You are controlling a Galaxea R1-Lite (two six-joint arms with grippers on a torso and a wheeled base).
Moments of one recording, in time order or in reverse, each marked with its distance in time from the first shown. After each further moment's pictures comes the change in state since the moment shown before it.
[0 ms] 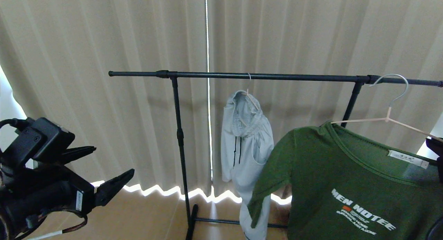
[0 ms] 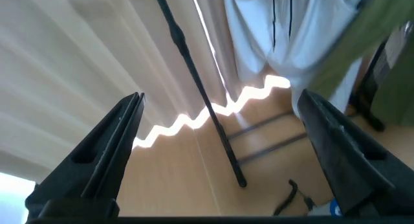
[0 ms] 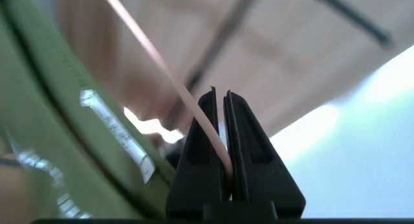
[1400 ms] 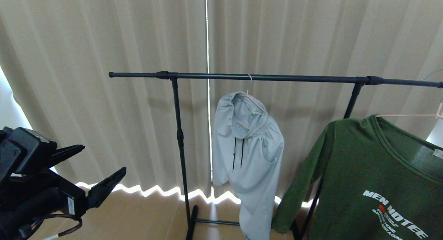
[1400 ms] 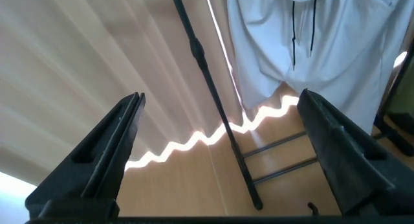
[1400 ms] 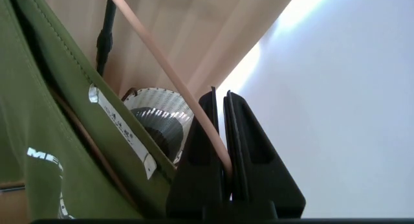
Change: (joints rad) left arm 0.040 -0.021 0.134 -0.231 0.001 0.034; right arm -0.120 -0.097 -0.005 0.044 -0.190 -0.001
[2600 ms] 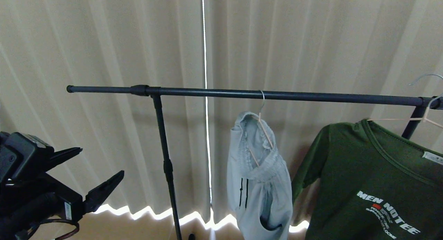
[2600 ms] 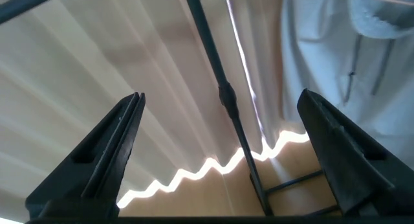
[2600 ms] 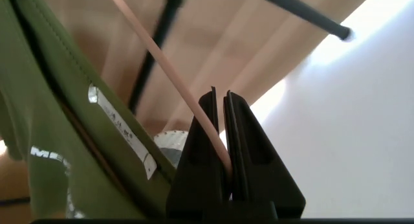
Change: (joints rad) left arm 0.001 -0.027 0.022 0.001 0.000 0.013; right arm 0.023 0.039 0.007 -0.001 0.013 0.002
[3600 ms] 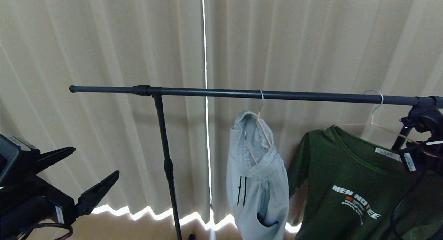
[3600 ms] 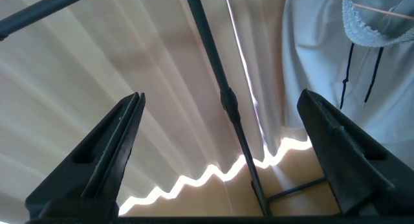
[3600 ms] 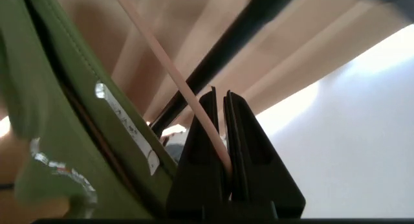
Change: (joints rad) left arm 0.000 -0.043 0.011 0.000 0.000 -0.003; right arm 0.071 0.438 -0.013 -0.303 -0.039 0.001
